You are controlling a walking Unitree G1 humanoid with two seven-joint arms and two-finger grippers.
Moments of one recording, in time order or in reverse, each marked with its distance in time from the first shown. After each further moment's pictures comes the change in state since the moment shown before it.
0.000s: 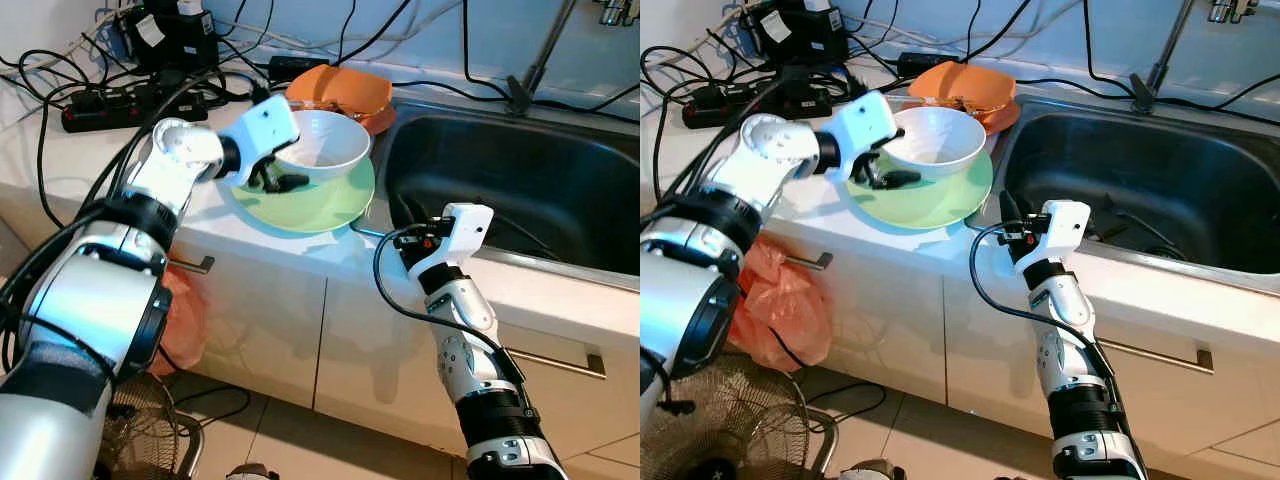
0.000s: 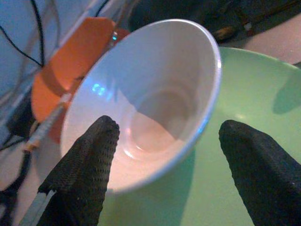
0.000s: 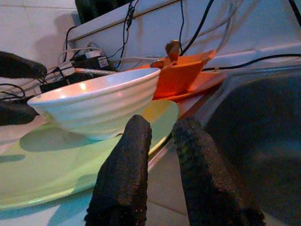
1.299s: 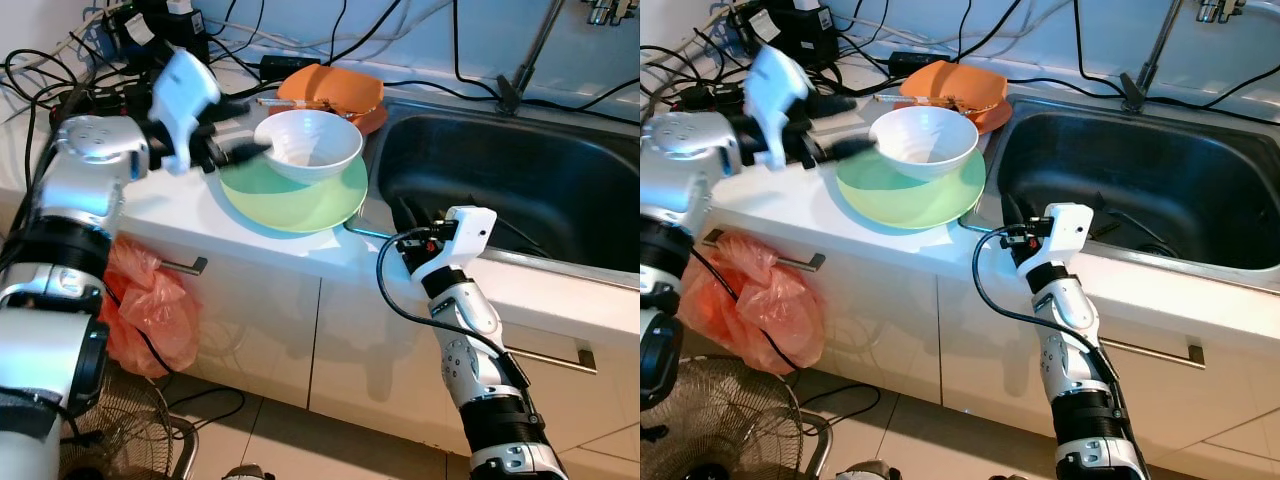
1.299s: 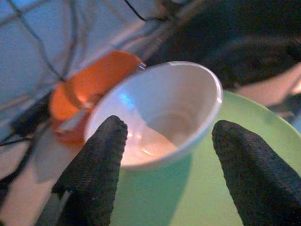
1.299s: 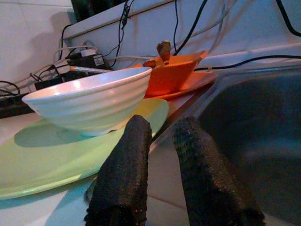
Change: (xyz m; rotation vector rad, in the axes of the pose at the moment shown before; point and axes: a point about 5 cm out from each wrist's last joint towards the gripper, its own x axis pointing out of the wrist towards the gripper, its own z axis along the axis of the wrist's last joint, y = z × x) left arm -0.055 0.014 -0.020 -0.213 -0.195 0.006; right arm -0.004 0.000 0.000 -0.006 0.009 0.019
